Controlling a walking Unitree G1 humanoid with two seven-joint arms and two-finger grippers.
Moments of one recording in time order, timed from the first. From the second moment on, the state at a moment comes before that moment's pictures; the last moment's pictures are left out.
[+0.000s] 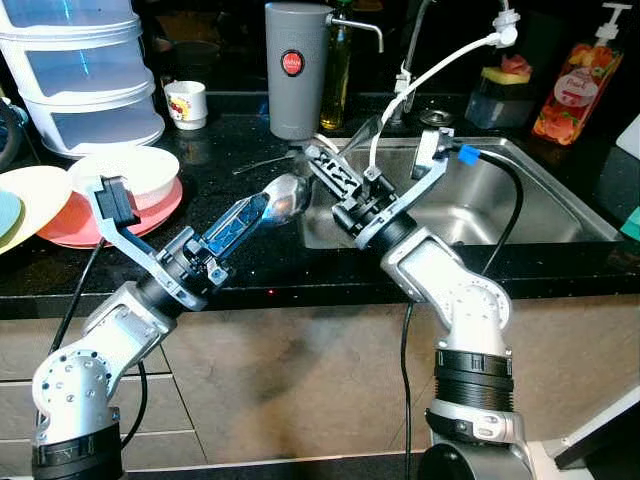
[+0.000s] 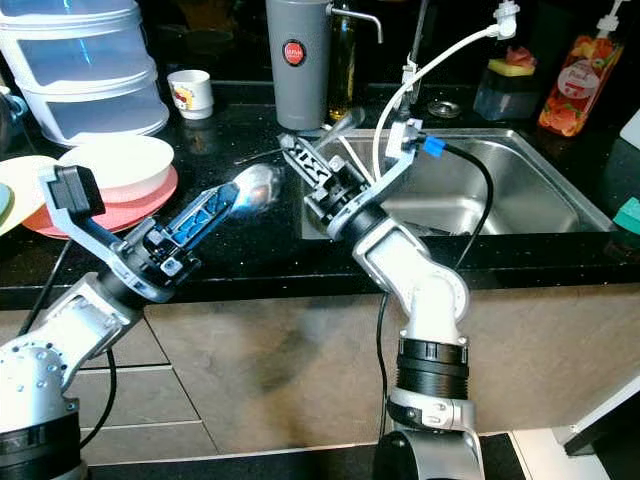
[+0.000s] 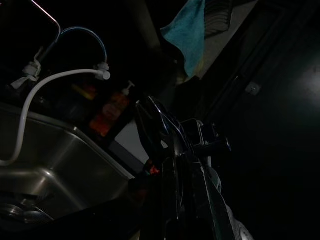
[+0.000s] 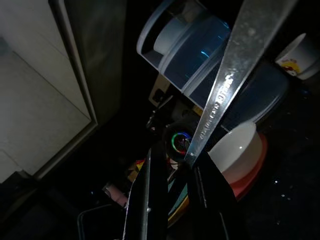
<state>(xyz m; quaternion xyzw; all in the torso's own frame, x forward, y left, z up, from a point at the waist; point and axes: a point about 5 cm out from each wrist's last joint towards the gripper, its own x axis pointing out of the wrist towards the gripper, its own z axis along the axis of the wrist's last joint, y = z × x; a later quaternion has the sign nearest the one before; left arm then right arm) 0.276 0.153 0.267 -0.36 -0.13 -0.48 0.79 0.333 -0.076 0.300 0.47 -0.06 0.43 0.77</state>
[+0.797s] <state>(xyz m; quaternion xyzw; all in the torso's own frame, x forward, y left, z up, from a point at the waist) 0.292 0.168 0.272 -0.28 -0.16 -0.37 0.87 0.344 -0.096 0.295 0.46 -0.07 0.37 0.80</state>
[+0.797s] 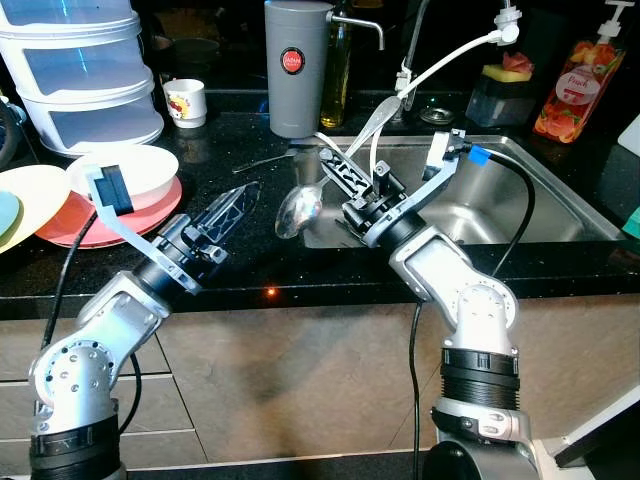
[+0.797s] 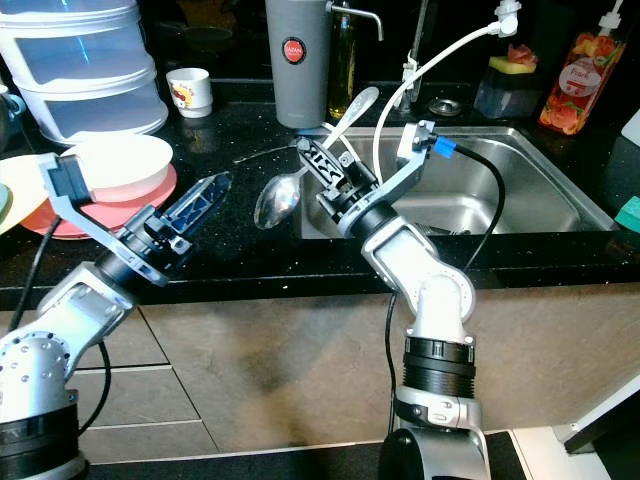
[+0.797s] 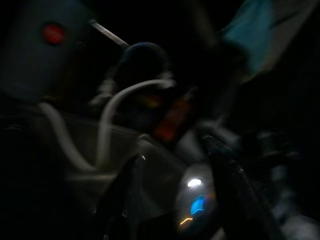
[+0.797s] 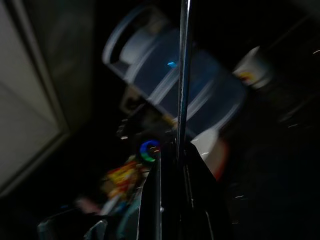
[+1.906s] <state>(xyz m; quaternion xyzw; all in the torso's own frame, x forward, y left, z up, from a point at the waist) 0.333 0.183 0.285 0.04 -0.15 -0.02 0.99 0.364 -0.137 0.285 -0.01 -0.24 0.08 0.97</state>
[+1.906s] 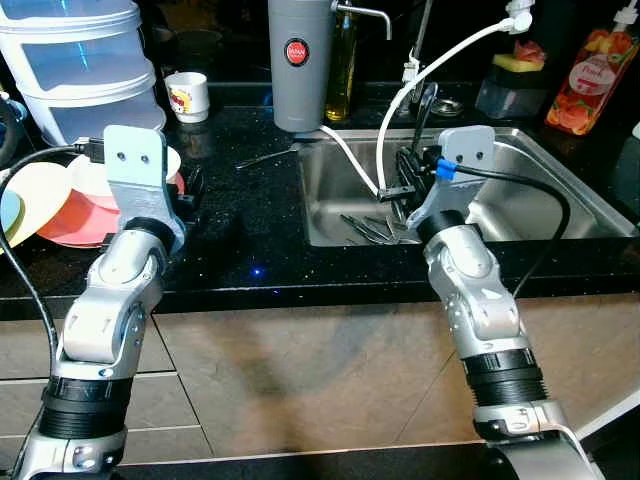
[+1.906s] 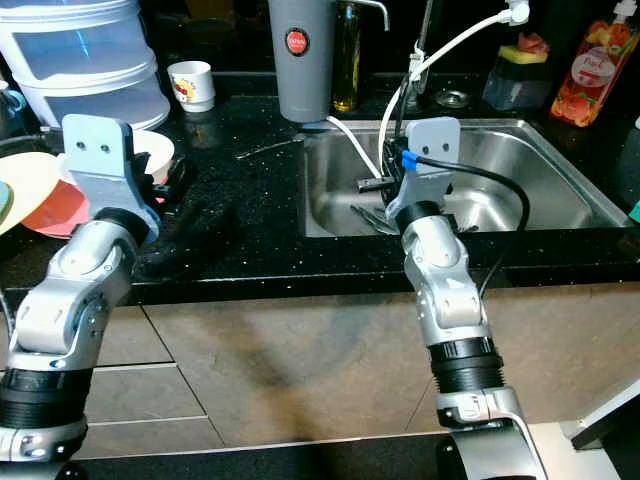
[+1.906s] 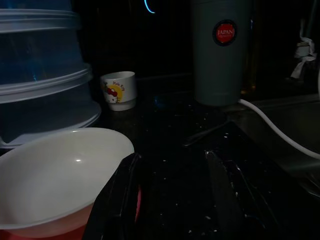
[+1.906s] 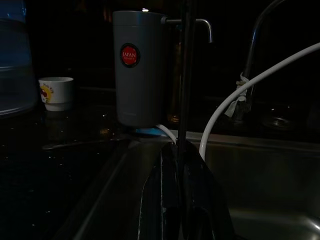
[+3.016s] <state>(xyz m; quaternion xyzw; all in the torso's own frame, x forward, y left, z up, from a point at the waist) 0.332 0.173 0.288 0.06 -0.17 -0.07 0.98 0.364 -0.139 0.273 0.00 -0.23 0.06 0.97</state>
